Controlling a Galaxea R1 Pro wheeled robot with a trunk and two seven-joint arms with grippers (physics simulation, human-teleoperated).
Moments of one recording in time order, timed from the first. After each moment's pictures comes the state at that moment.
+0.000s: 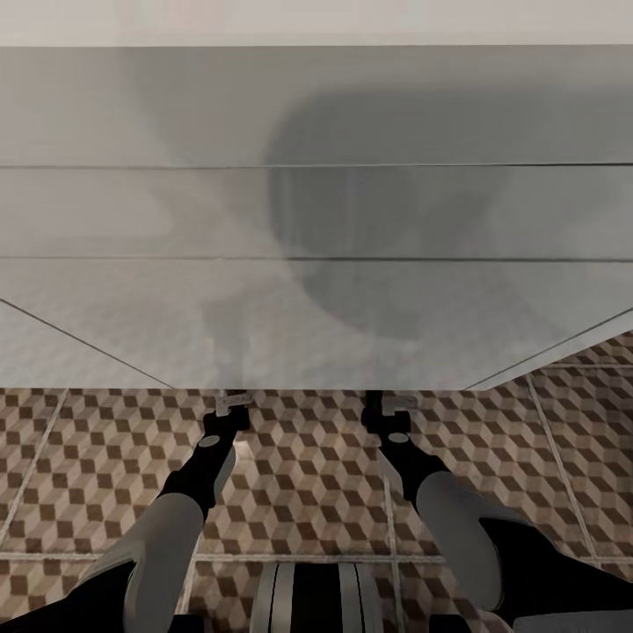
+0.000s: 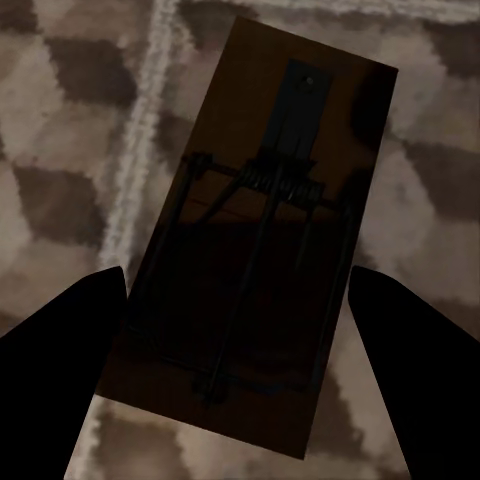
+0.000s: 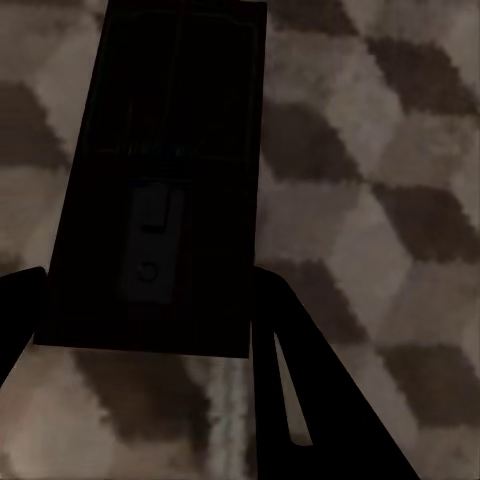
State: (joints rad) left arm -0.84 -0.17 0.37 -0.48 -0.32 -0.05 0.11; right arm -0.97 0.17 -0.18 -0.17 0.30 -0.12 -0.26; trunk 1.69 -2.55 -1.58
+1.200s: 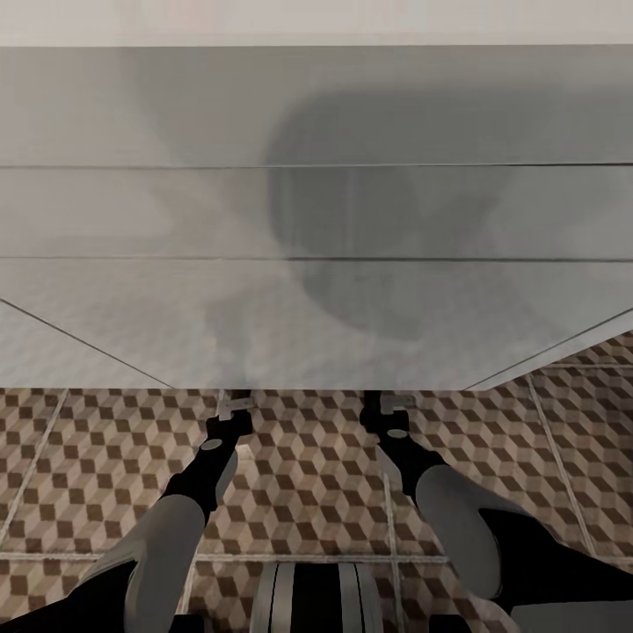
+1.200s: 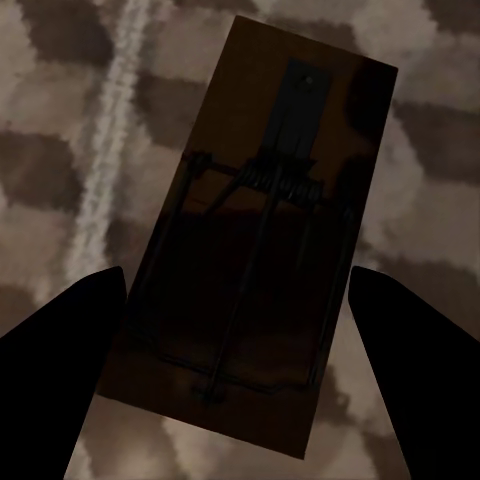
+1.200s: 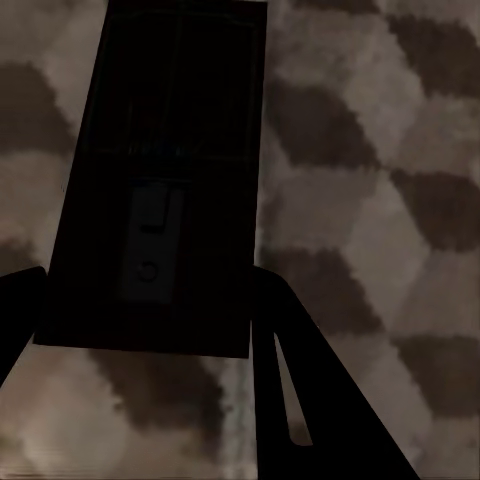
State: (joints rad) left arm -0.84 -0.17 0.37 -0.45 -0.32 -0.05 0.11; right arm -1.00 0.17 -0.19 -0.14 0.29 -0.09 -0.25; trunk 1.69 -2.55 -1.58
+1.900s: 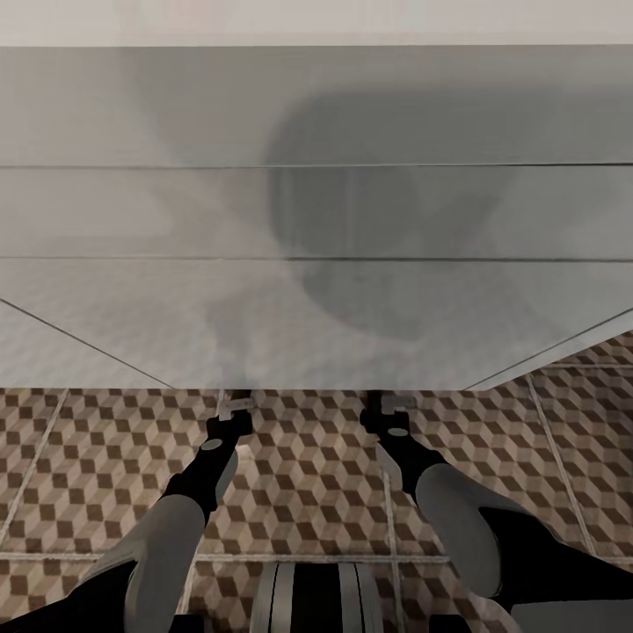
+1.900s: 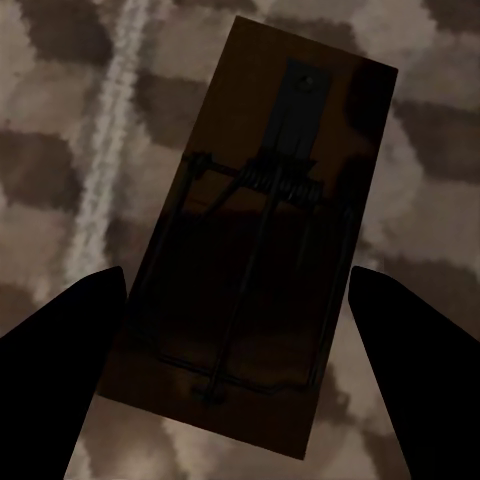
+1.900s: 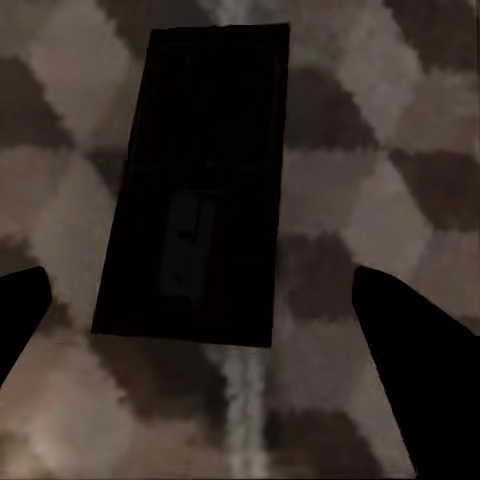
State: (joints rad) left arm -0.84 -0.17 0.37 -0.45 -0.32 -0.05 0.11; right arm -1.01 0.17 -0.19 -0.13 0.24 -0.07 -0.25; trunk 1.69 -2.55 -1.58
